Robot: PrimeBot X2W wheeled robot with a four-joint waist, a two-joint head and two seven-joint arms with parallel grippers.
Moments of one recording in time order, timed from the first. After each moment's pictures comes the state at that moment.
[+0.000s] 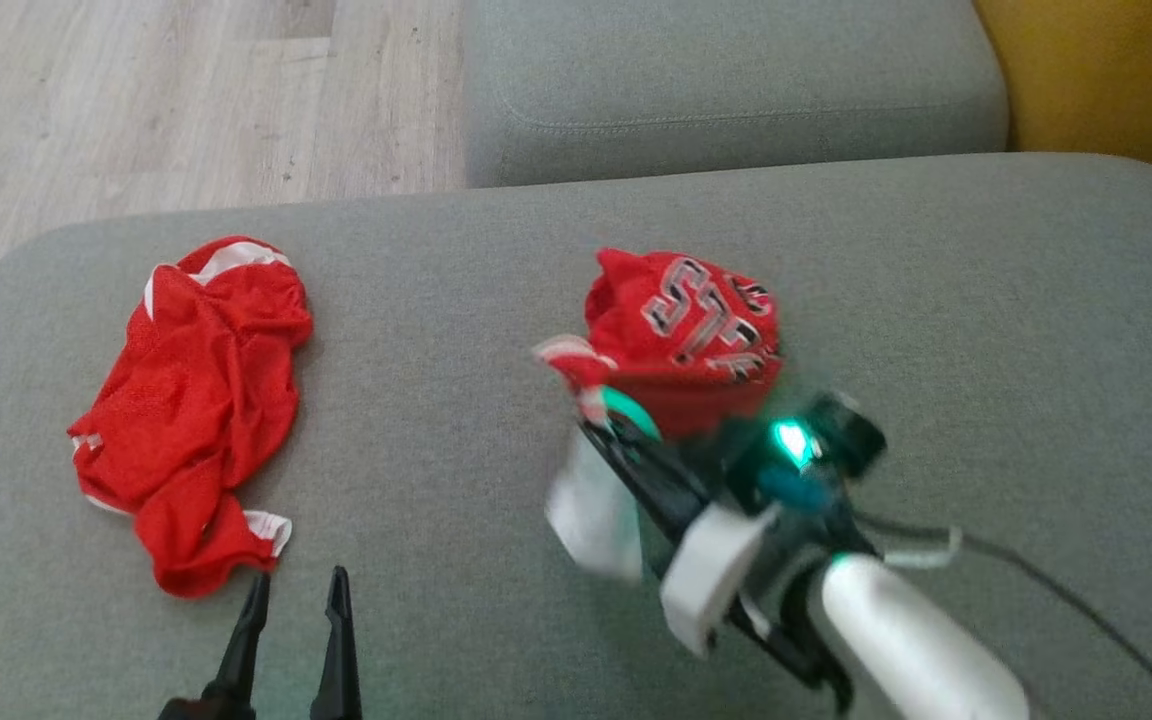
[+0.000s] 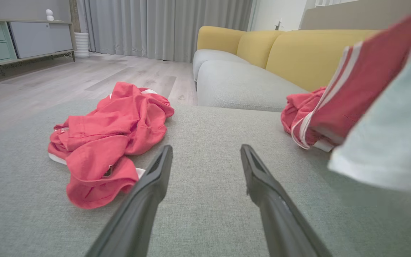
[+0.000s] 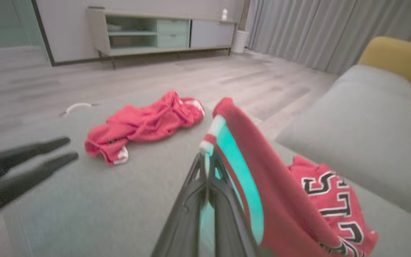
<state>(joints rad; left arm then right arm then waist) 0.19 0.05 -0.11 0.17 -0.20 -0.05 -0.25 -0.26 -0.13 0.65 0.09 0.13 0.13 0.22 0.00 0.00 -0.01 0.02</state>
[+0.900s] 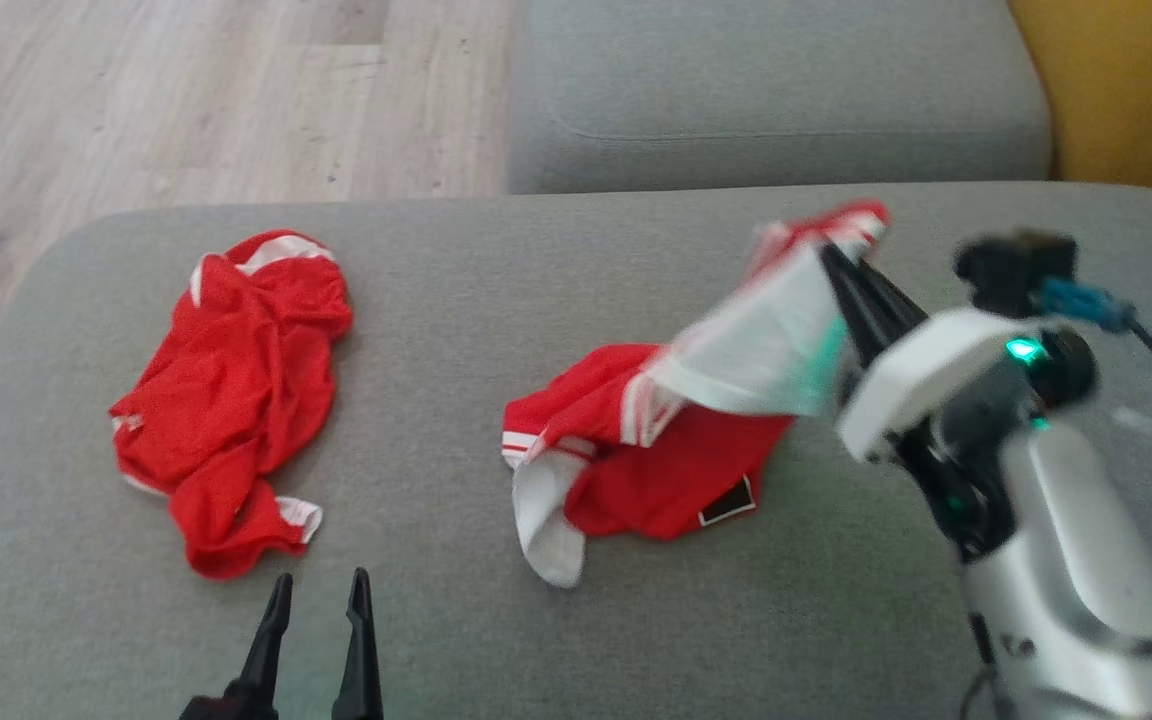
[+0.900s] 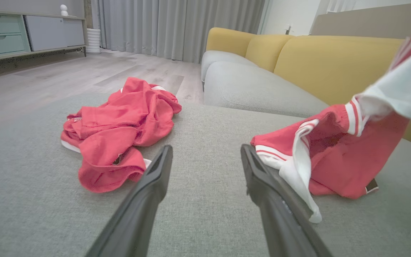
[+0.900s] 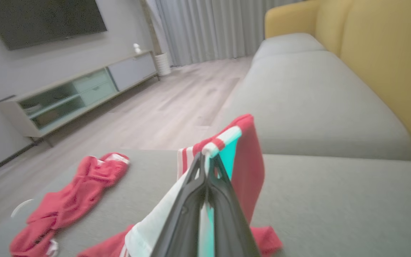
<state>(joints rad) 0.18 0.05 -0.17 0.19 -0.24 -0.03 -0.25 -0.40 -0.07 0.21 0.21 0.38 0.13 0.30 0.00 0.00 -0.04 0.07</state>
